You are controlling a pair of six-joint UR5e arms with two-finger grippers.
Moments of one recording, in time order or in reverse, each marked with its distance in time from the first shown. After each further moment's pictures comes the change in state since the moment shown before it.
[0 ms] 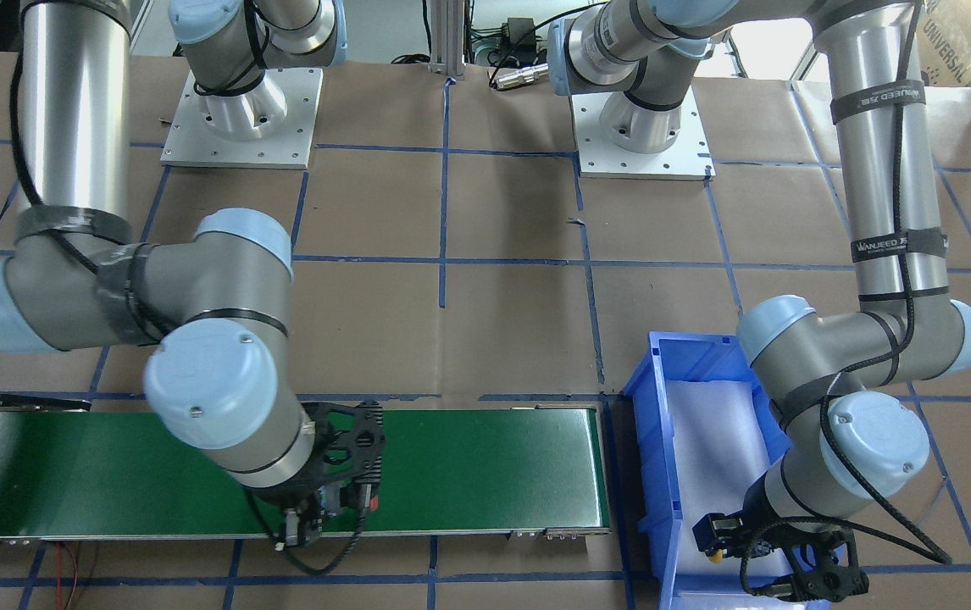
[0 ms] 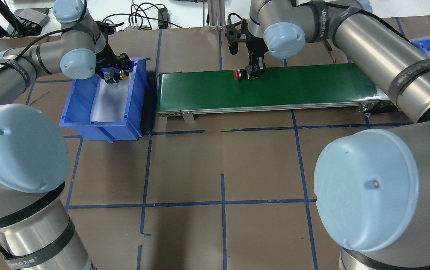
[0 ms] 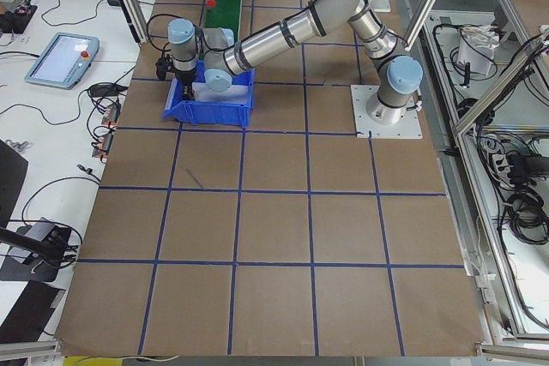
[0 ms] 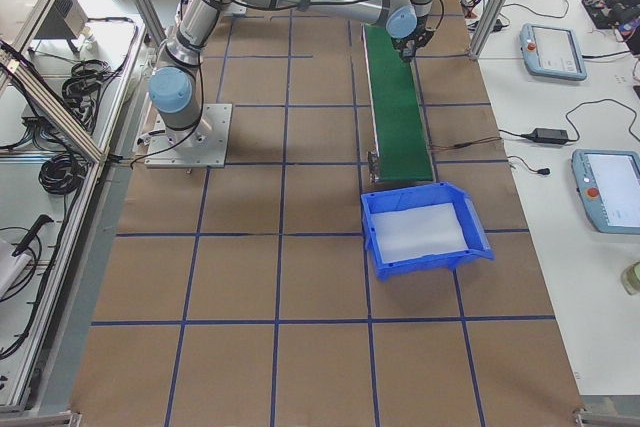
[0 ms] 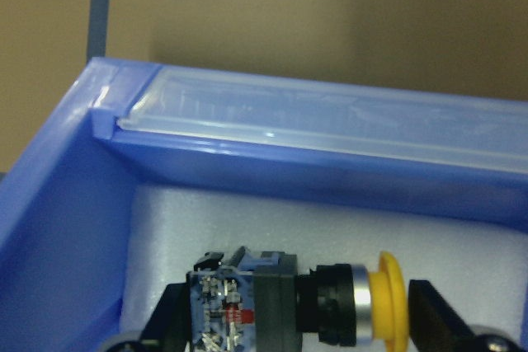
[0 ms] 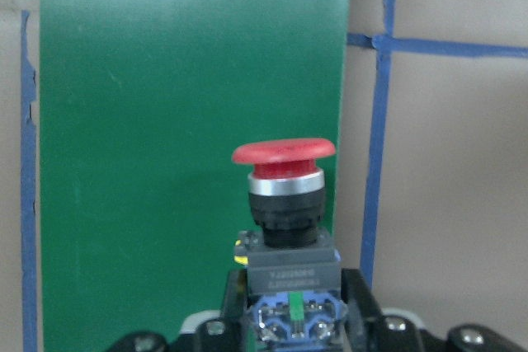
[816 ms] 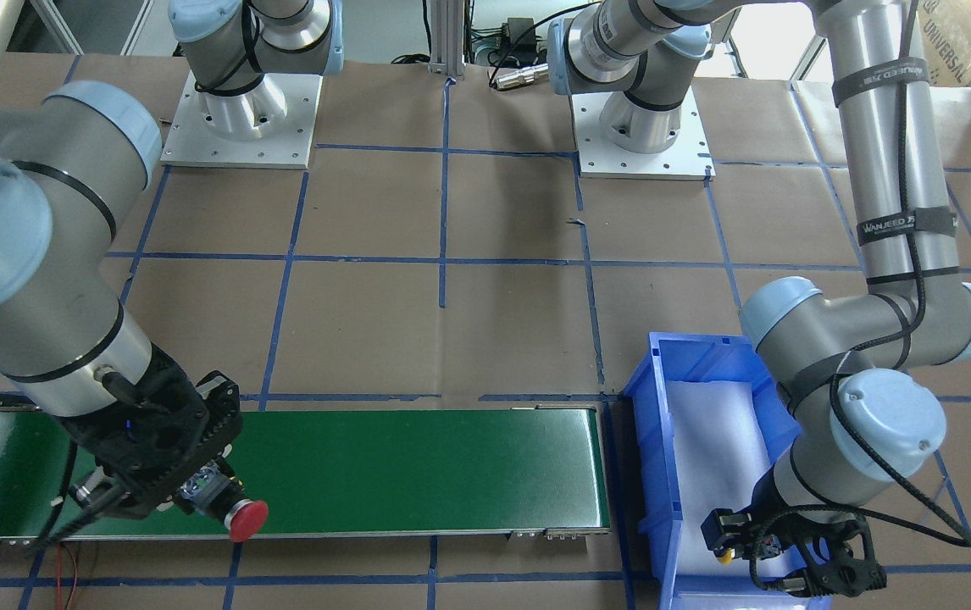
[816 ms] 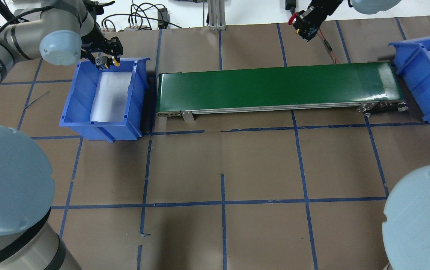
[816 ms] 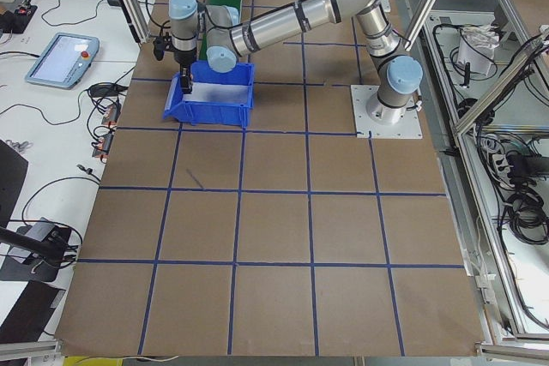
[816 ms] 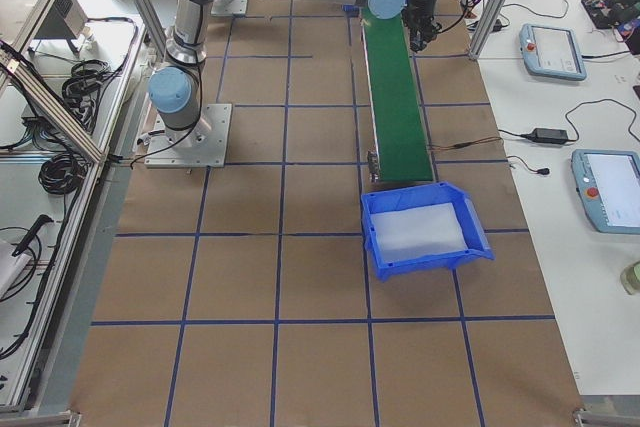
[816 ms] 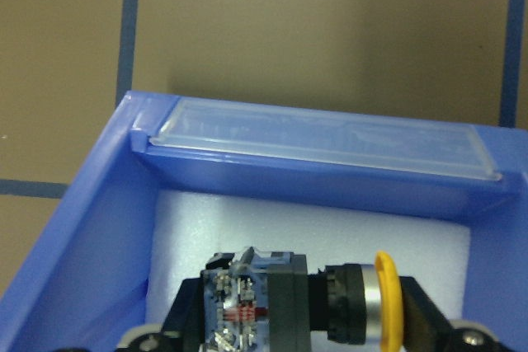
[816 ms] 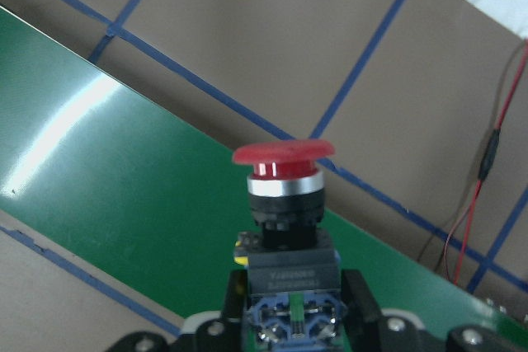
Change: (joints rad) left arm -0.015 0.172 0.006 -0.133 0.011 -0.006; right arm -0.151 -0.204 0.020 0.151 -0.031 0.912
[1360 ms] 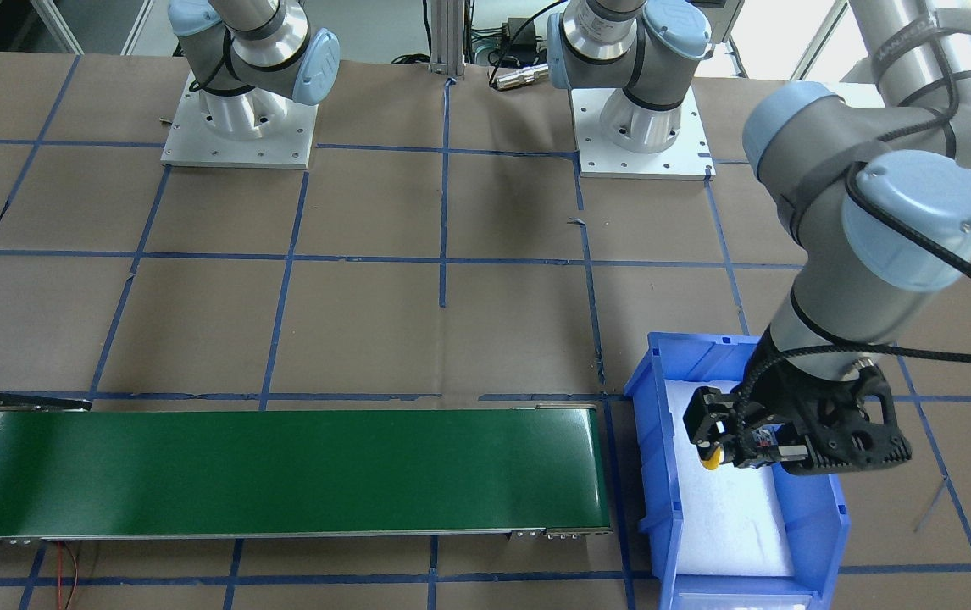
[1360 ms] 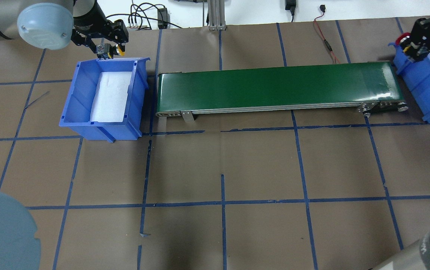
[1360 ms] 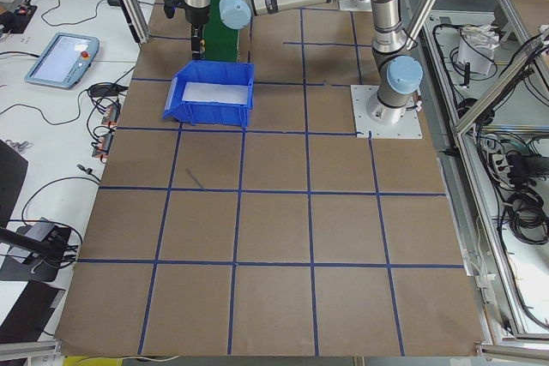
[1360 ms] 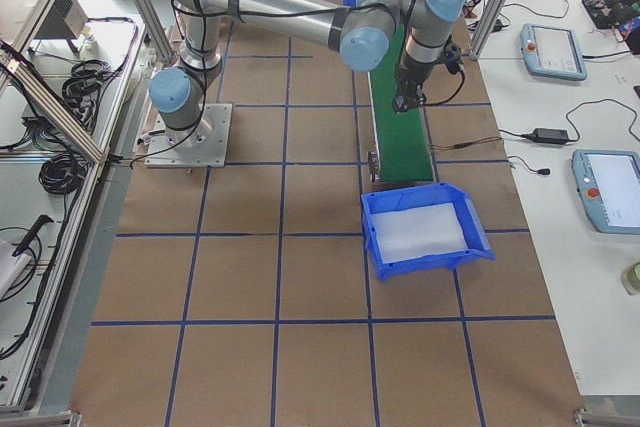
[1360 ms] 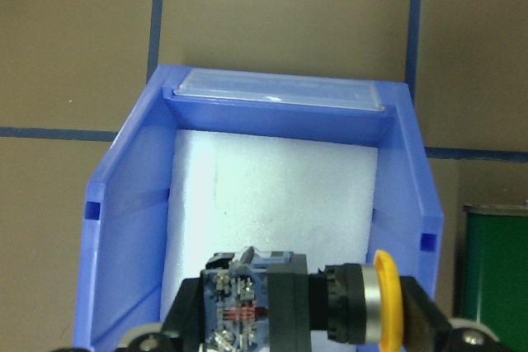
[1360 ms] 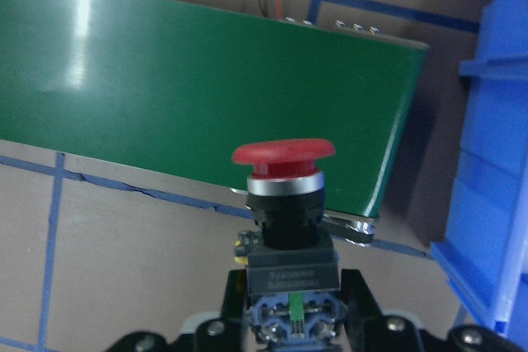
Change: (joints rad) left arm -0.106 0.151 0.001 -0.146 0.007 -0.086; right arm -0.407 -0.013 -0.011 0.243 -0.034 -0.115
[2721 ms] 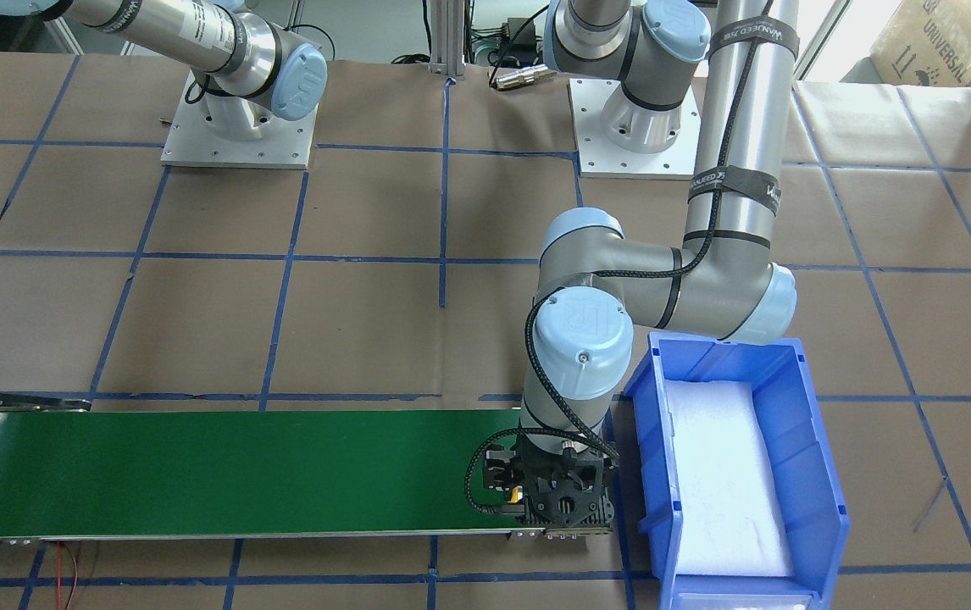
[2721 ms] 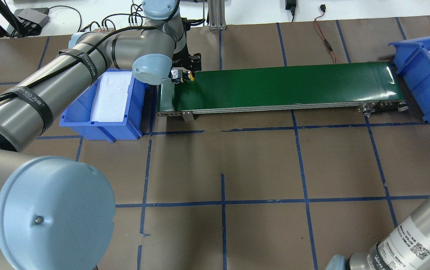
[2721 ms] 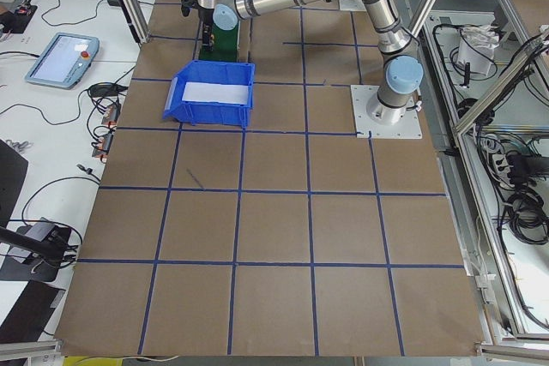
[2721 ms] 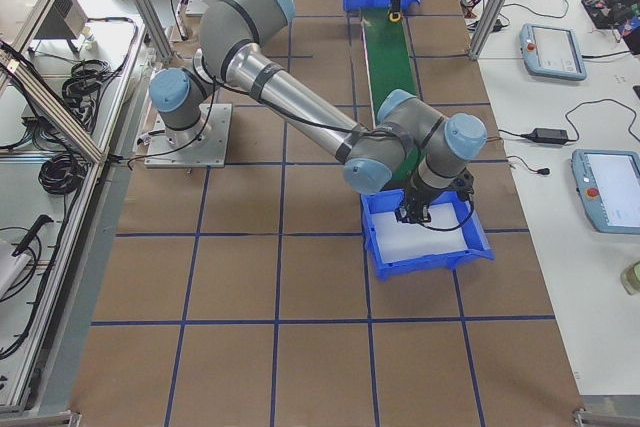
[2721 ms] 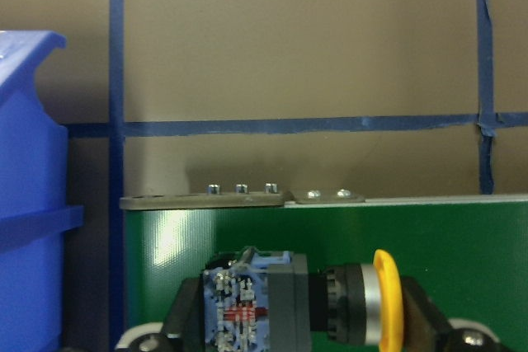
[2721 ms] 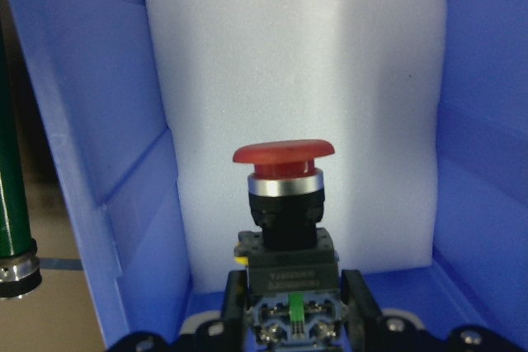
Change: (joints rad) left arm -0.228 -0.238 -0.017 0.227 0.016 -0.166; right arm -0.163 0.304 -0.170 -0.142 -0.136 -0.046
